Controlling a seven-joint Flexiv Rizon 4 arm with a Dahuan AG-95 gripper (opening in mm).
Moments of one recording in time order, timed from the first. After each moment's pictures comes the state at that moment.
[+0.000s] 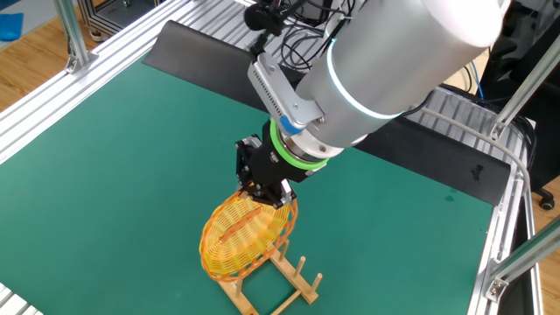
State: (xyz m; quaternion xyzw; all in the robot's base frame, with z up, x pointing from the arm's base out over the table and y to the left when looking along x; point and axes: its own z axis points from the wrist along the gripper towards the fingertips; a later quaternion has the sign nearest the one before) arm 0.607 0.052 0.208 0.17 0.97 -0.18 0.07
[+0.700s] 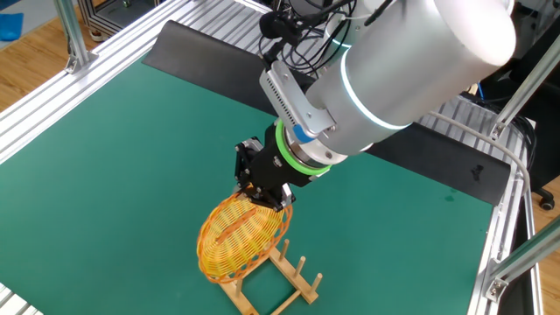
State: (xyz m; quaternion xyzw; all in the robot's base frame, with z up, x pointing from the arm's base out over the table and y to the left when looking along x) arm 0.608 0.053 0.204 0.16 0.96 -0.20 0.08
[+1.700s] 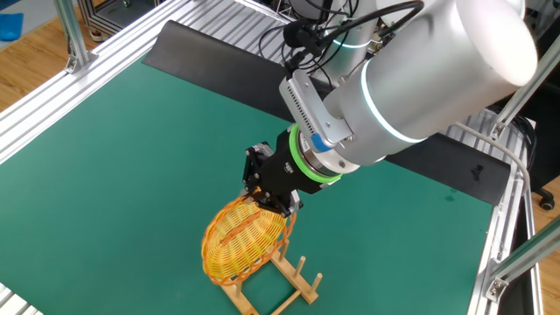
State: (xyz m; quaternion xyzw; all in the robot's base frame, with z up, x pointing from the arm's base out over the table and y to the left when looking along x) arm 0.606 0.066 0.200 0.17 0.96 -0.22 0.09
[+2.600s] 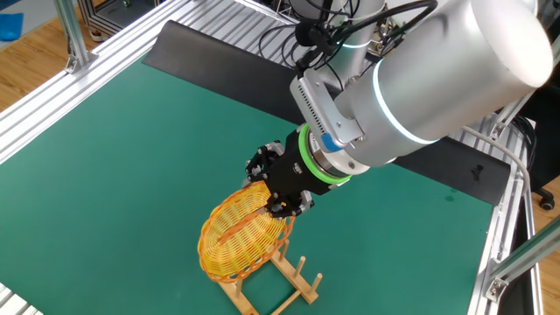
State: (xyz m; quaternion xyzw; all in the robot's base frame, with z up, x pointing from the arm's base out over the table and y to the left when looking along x) arm 0.601 0.078 0.203 0.19 0.95 -0.22 0.09
